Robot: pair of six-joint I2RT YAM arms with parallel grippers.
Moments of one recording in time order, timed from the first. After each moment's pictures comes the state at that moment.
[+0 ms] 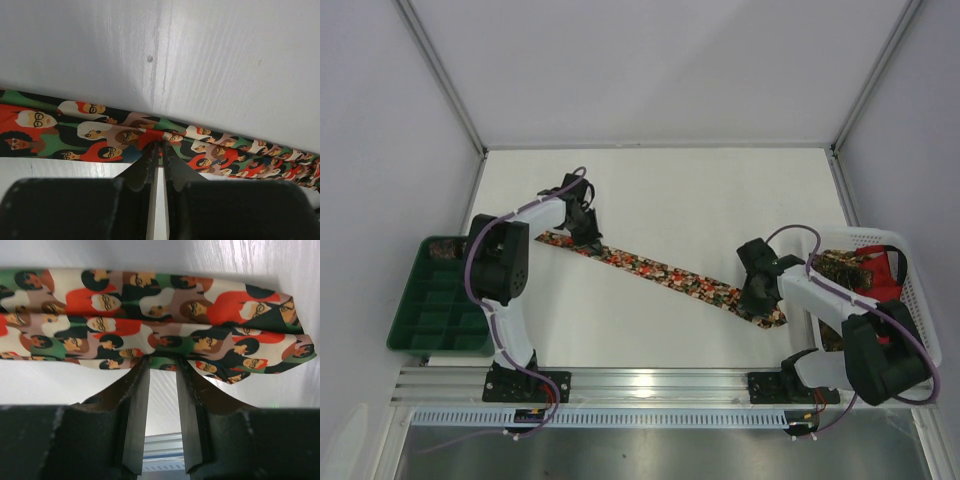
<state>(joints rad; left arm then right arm) -0.25 1.93 1.28 -0.59 0.21 -0.48 0.41 1.27 0.65 -0.71 0.11 0.76</state>
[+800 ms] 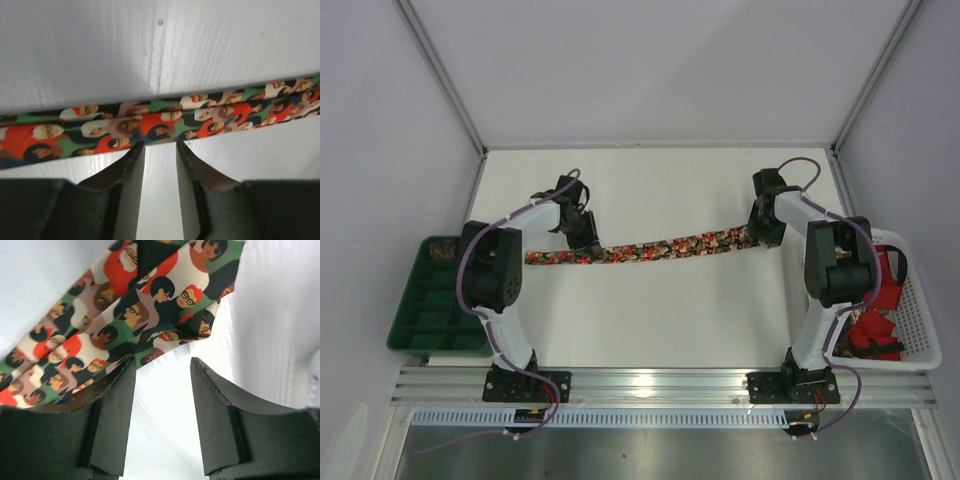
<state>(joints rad) -0.24 1.88 1.24 -0.61 0.24 -0.48 0.13 1.90 1.28 -0.62 0.21 0.45</state>
